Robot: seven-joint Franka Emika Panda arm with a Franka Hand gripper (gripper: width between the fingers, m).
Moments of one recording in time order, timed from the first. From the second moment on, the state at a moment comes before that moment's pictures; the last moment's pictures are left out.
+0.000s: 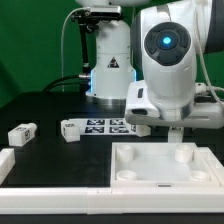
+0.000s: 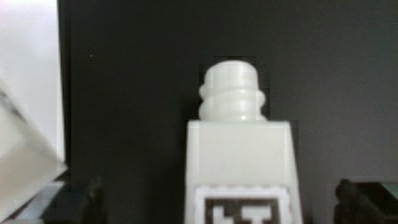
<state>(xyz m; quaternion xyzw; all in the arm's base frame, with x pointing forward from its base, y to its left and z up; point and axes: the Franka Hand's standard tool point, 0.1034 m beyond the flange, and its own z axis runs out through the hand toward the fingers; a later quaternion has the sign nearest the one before) 0.381 0.130 0.009 -0.92 0.11 0.36 0.06</state>
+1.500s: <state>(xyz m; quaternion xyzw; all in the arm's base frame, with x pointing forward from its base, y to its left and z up) 0.389 0.130 0.038 -0.93 0.10 0.36 0.06</state>
